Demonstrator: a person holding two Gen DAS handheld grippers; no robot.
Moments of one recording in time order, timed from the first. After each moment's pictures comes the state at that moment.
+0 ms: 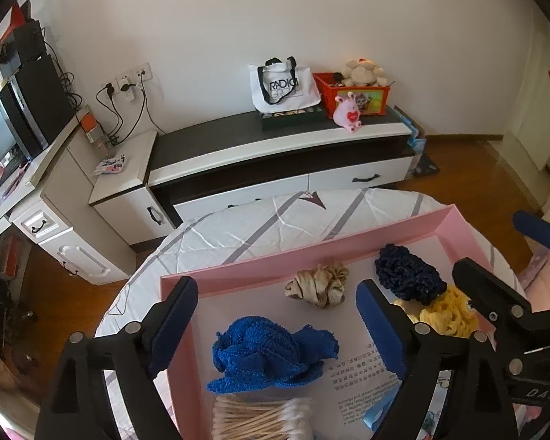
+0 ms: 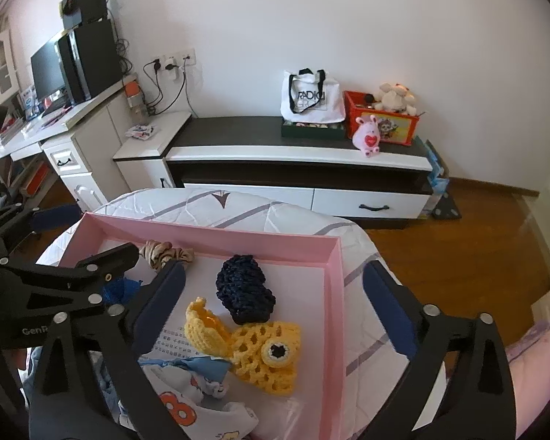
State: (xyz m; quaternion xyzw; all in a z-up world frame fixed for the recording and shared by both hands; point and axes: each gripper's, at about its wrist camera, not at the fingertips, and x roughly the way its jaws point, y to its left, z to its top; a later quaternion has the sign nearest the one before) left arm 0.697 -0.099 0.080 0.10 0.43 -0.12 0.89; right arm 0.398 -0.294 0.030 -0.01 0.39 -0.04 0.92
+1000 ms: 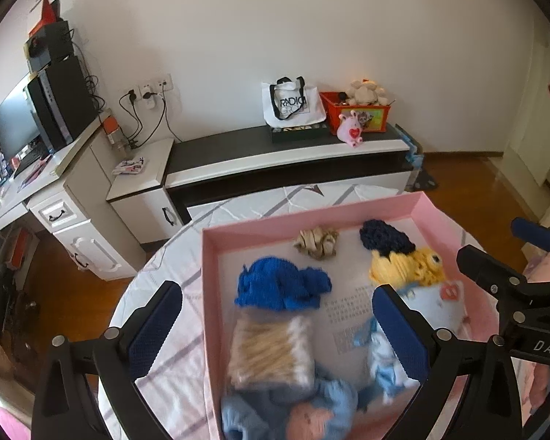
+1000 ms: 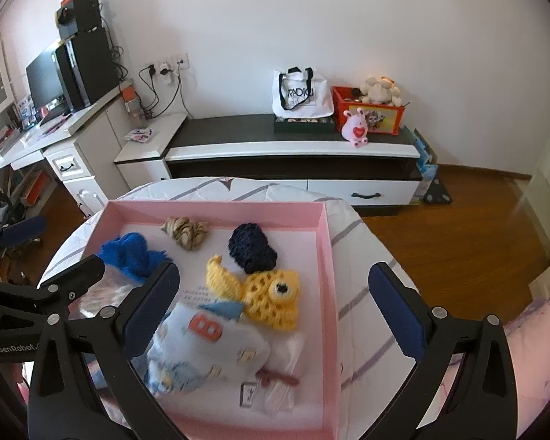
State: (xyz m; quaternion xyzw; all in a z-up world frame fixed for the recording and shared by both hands) left arm 0.552 -0.051 0.124 0.07 0.39 -0.11 0.91; right arm 0.337 -0.282 0.054 0.01 0.39 -0.06 0.92
